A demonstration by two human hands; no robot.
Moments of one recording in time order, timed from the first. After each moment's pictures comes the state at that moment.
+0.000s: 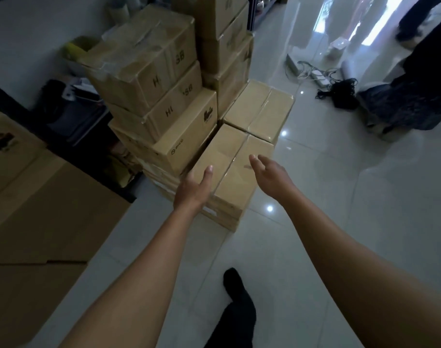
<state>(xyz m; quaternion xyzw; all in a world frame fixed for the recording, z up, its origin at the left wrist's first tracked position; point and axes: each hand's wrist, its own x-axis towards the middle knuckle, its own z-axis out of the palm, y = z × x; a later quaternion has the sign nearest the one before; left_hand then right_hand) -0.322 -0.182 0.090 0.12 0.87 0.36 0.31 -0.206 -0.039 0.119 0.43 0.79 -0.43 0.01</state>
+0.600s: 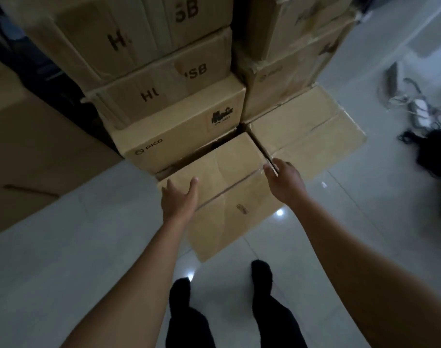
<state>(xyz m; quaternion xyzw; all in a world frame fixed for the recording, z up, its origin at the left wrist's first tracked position) -0.377 -0.034 -0.062 -0.24 0.85 0.39 0.24 -0.349 0.191 -0.034 0.29 0.89 -0.32 0.16</state>
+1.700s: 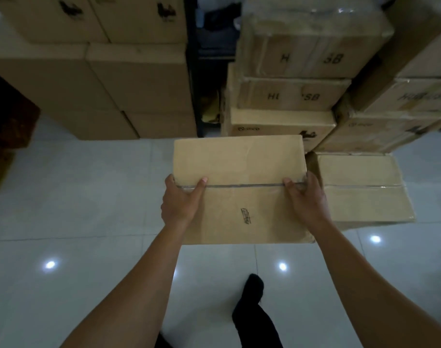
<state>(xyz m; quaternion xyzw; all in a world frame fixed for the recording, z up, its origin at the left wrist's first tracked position) -0.234 -0.155 0.036 -0.42 0.79 0.45 0.02 -0.290 0.095 0.067 0.15 0.90 -0.39 0.13</state>
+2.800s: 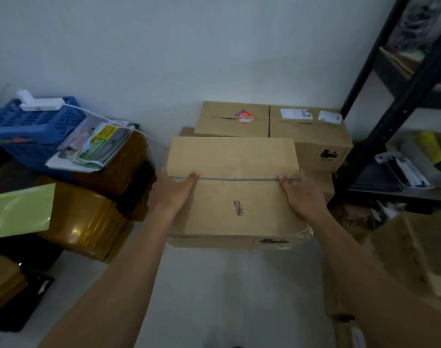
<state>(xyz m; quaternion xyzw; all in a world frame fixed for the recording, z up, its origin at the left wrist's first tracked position) -0.339 -0.722 0.238 -0.44 0.80 0.39 -0.12 -0.455 -0.476 0.227 -0.05 0.91 -0.40 0.11</state>
